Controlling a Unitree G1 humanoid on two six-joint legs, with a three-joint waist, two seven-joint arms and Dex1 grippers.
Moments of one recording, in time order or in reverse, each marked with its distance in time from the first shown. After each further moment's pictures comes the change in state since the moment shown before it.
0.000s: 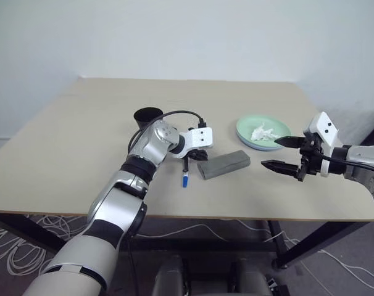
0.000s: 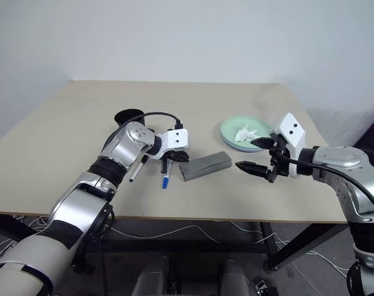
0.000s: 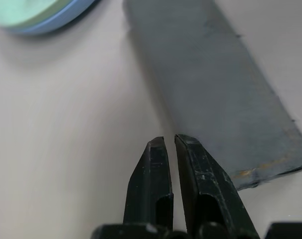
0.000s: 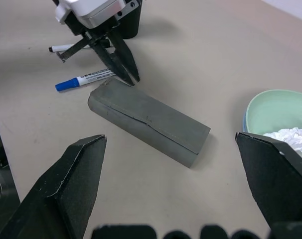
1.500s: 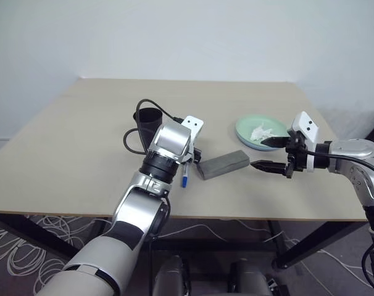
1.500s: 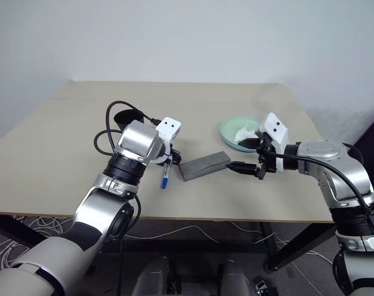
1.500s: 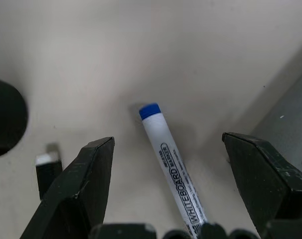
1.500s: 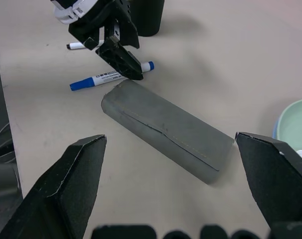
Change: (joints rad) left arm -0.016 -0.216 0.194 -0.425 -0.188 1.406 0.762; right arm -0.124 0.074 0.113 0.136 -0.078 -0.033 0.096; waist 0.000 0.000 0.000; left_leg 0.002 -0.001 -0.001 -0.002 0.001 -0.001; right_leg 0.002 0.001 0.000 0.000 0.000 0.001
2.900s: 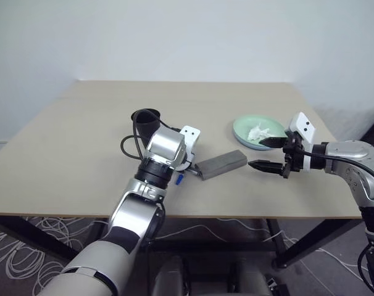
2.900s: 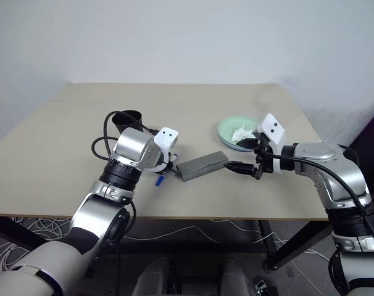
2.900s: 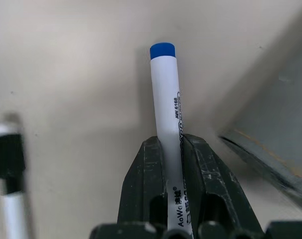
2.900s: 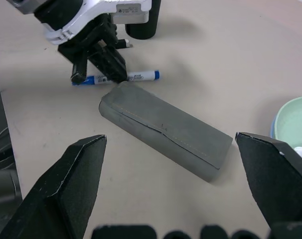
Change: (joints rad) left arm 0.066 0.072 -0.038 0.000 -0.157 -0.056 0.103; right arm 0.004 0.025 0.000 -0.001 -0.006 0.000 -0.025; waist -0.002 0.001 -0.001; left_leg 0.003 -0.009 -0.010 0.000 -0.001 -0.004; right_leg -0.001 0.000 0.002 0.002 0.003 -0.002
